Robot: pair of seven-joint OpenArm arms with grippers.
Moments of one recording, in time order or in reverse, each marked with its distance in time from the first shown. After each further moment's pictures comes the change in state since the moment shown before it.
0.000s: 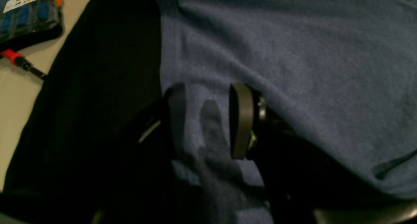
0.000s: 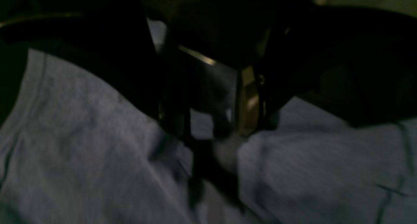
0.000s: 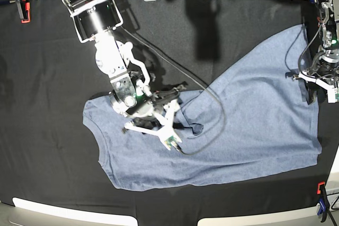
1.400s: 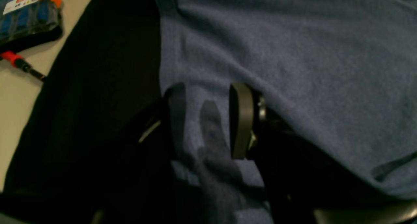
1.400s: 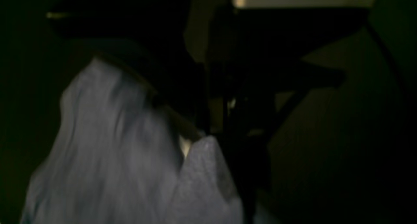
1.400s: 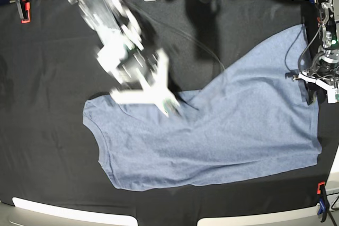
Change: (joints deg) left arm -0.1 0.0 0.0 0.0 0.1 0.0 -0.2; right arm -23.6 9.9 -1.0 31.9 -7.9 1.4 -7.3
